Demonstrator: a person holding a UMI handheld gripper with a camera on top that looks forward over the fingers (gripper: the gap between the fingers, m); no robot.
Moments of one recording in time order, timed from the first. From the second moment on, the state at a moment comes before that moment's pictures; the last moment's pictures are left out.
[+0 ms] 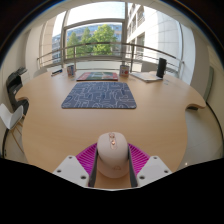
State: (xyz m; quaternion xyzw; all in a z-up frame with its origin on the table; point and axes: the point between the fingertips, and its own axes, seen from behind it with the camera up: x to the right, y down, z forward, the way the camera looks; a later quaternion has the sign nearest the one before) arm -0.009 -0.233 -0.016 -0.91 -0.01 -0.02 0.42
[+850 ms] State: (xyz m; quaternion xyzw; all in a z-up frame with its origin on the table) arm -0.050 0.043 0.103 -0.87 0.01 -0.02 0.50
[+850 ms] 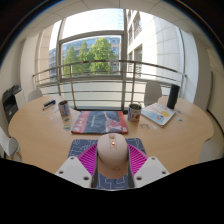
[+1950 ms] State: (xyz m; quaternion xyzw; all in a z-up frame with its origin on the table) arm -0.111 -0.175 0.168 -0.88 0.00 -0.06 0.48
